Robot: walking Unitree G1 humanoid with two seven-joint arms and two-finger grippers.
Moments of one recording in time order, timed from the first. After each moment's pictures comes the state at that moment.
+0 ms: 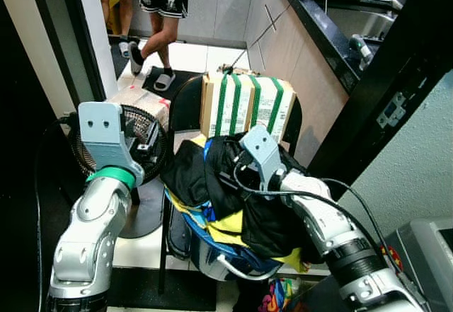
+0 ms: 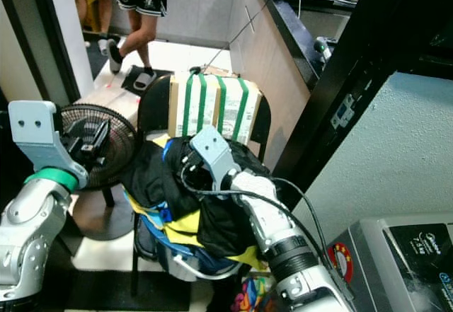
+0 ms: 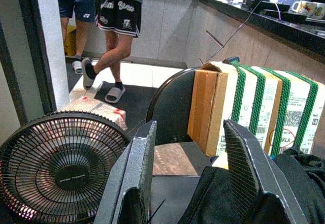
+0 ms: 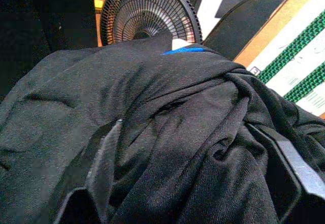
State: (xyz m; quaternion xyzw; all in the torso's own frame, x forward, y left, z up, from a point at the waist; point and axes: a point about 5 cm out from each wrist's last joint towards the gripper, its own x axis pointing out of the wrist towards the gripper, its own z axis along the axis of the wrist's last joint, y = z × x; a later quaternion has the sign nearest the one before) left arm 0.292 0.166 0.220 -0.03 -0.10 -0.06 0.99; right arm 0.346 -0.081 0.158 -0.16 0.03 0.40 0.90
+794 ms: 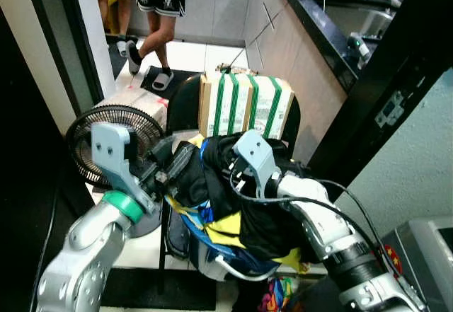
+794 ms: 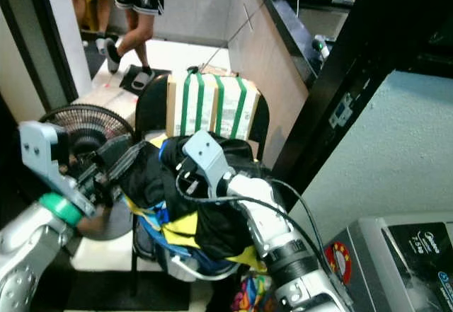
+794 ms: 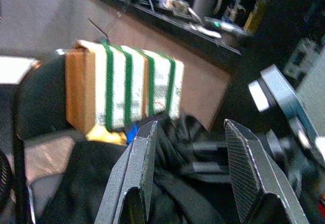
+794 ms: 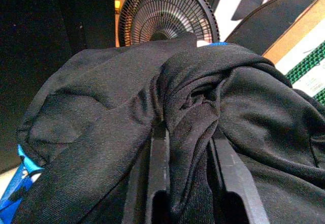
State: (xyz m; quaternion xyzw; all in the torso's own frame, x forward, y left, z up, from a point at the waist) left arm 0.249 0.142 0.198 -0.10 -0.08 -0.30 0.95; right arm 0.337 -0.073 0.159 -0.16 0.03 0.43 0.89
